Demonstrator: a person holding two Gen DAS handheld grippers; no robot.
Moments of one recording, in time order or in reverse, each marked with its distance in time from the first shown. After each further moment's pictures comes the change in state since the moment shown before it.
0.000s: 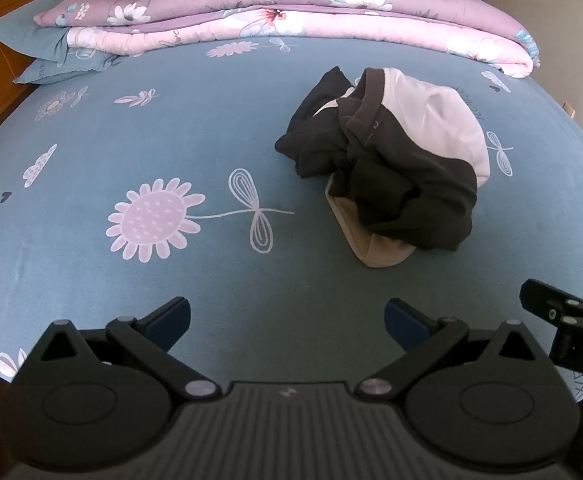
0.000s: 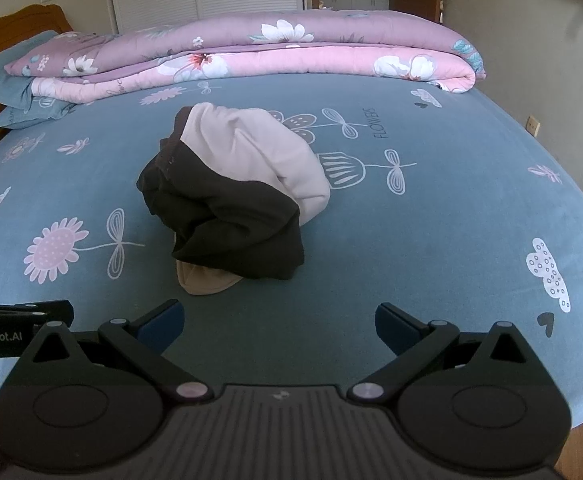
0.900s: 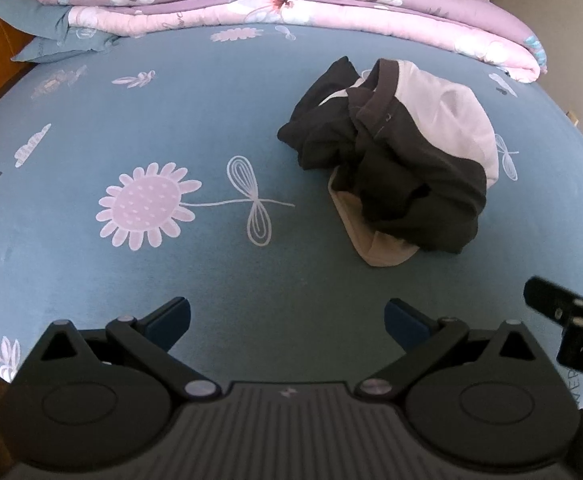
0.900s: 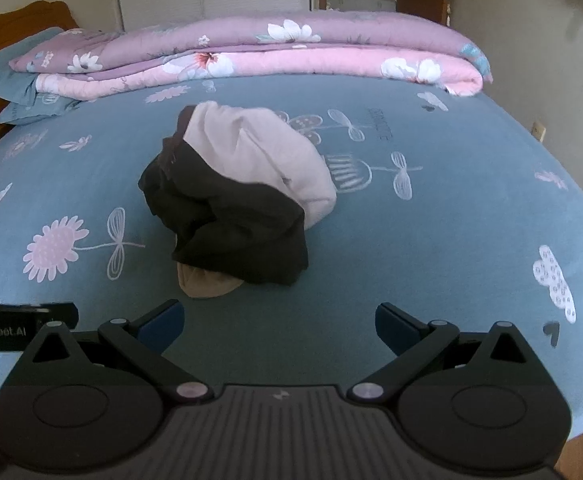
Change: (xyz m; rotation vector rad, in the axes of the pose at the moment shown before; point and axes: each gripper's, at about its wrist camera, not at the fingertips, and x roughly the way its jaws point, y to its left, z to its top) left arm 0.018 0.011 0.000 -0.051 0.030 -0.024; right arm 0.010 0.005 0.007 -0.040 -0.016 0.007
